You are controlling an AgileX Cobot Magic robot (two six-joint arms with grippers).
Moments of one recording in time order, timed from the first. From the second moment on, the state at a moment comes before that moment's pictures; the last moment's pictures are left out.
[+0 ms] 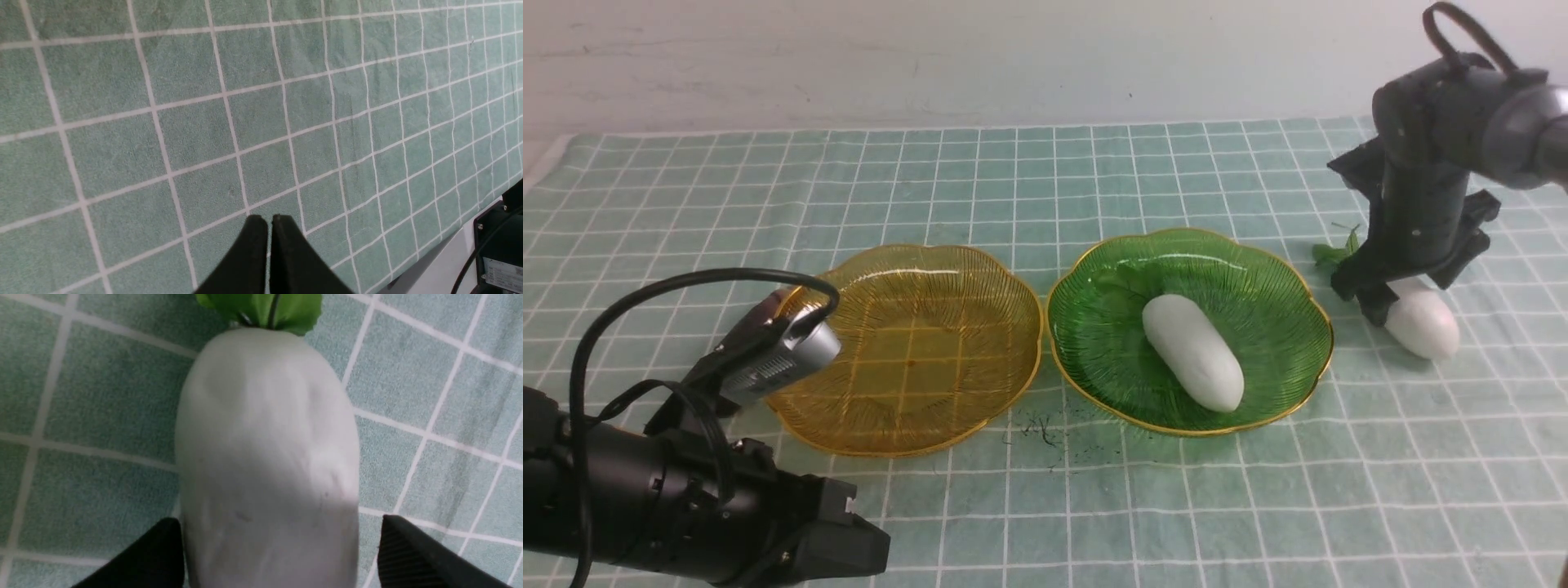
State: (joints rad) right arm 0.14 2.27 -1.87 -0.31 1.19 -0.12; left arm -0.06 1.23 -0.62 -0.88 0.93 0.53
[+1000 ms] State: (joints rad) right arm 0.21 2.22 -2.10 0.25 1.24 -0.09; left arm -0.06 1.23 -0.62 -0.82 0.91 0.53
